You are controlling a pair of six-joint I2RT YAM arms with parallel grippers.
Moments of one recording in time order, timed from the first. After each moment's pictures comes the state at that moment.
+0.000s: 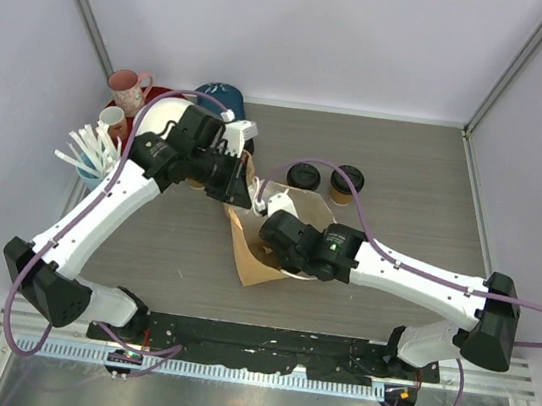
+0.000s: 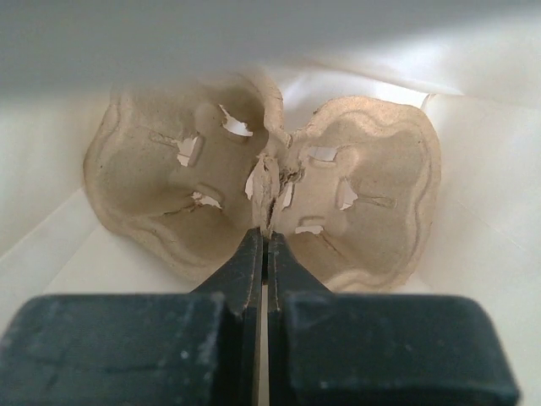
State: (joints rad) left arm -0.53 1.35 1.45 -0.95 0.45 -0.30; right arm 1.18 1.40 1.22 -0.83 0.38 0.39
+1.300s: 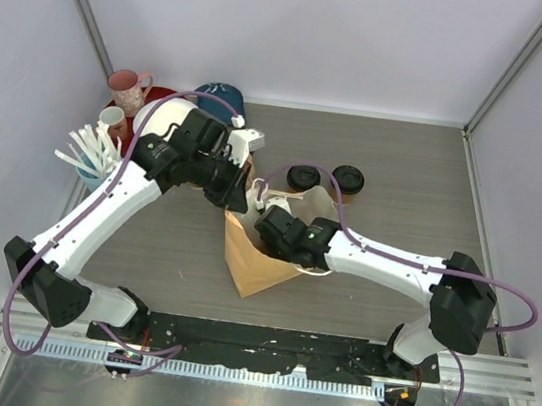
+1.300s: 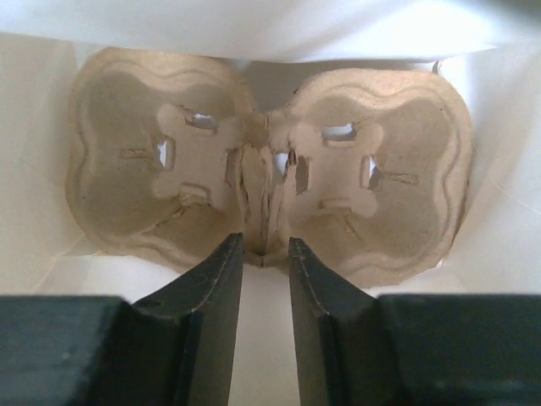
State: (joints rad) left arm -0.56 1.35 1.45 -0.99 0.46 -0.09; right arm 1.06 1.56 1.13 -0.68 0.24 0.44
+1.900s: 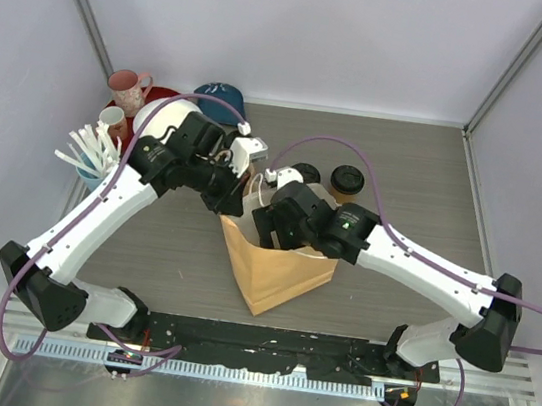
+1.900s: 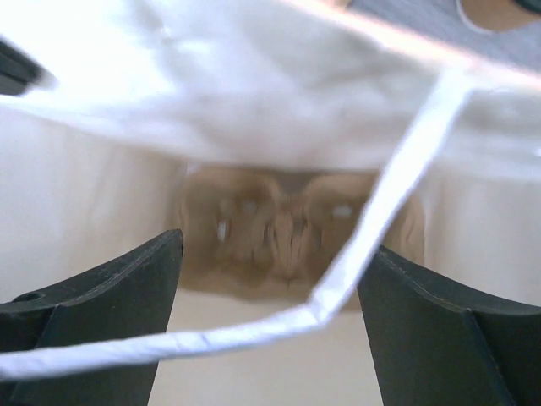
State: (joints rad) left arm -0.57 1.32 1.45 -1.03 0.46 0.12; right arm 1.06 1.43 1.32 -0.80 0.23 0.43
